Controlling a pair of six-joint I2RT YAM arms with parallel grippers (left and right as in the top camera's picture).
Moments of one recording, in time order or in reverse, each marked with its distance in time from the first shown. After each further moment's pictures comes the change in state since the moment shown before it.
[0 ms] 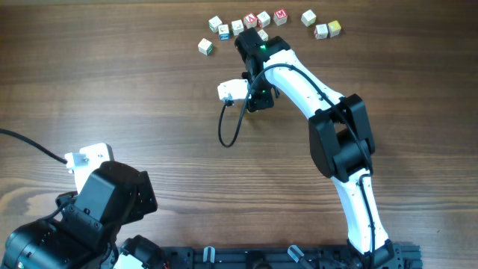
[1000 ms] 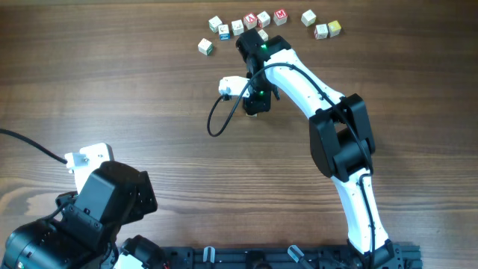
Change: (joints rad) left arm 0.000 0.000 0.000 0.000 0.000 0.000; right arm -0.004 0.000 0.004 -0.045 -0.043 0.244
